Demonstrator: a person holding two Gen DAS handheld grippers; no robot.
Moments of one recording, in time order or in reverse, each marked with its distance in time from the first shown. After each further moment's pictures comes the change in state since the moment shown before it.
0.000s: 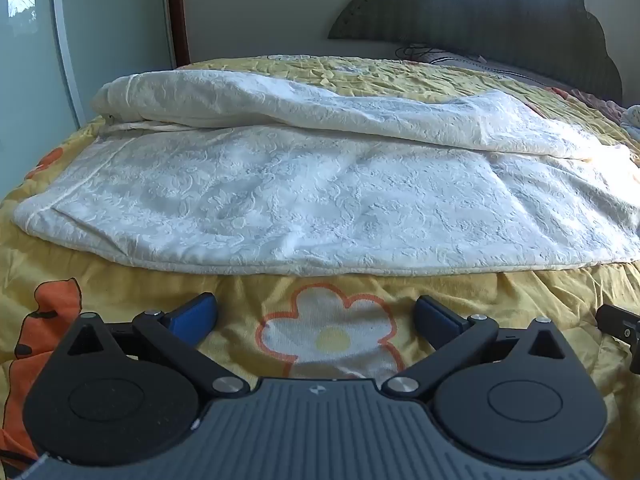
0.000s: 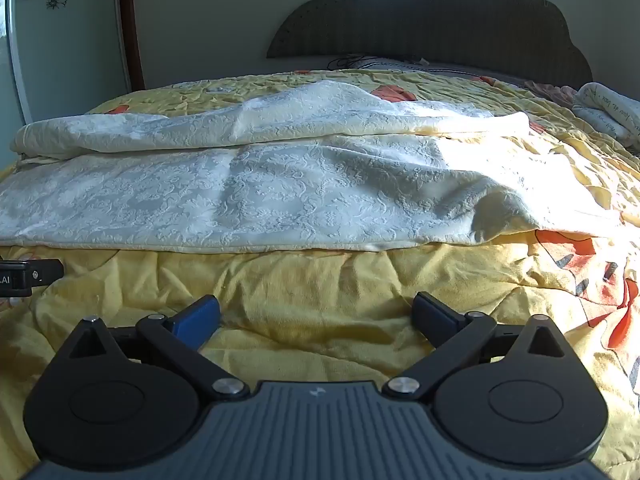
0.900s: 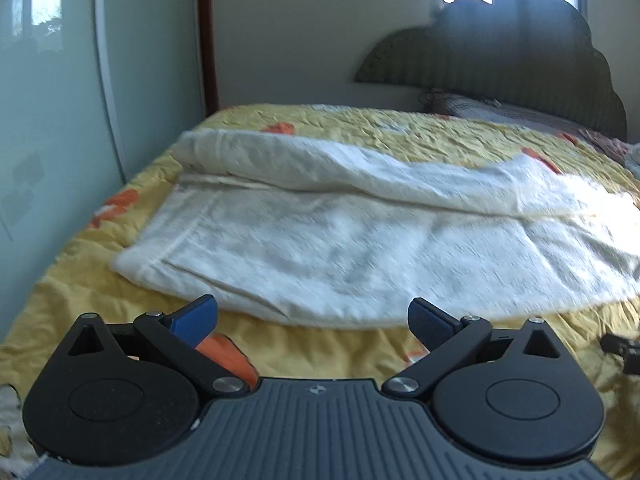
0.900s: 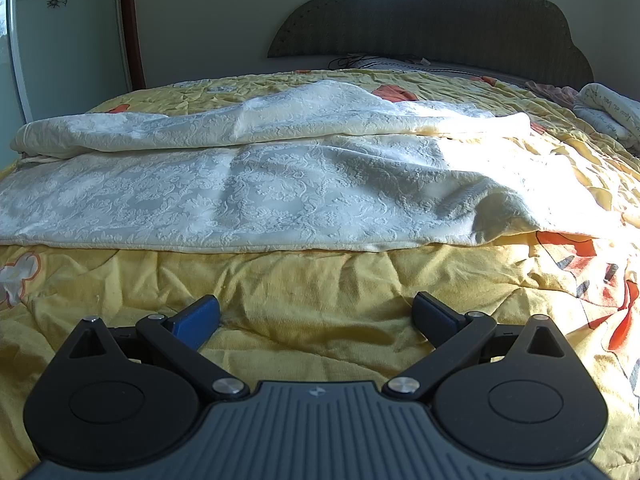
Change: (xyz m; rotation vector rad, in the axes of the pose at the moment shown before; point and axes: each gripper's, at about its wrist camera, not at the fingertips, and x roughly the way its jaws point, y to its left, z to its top) left arm -0.064 0.084 0.034 -0.044 -0.125 0.061; right arm 0.001 0.000 0.001 -0.008 0.001 -0.004
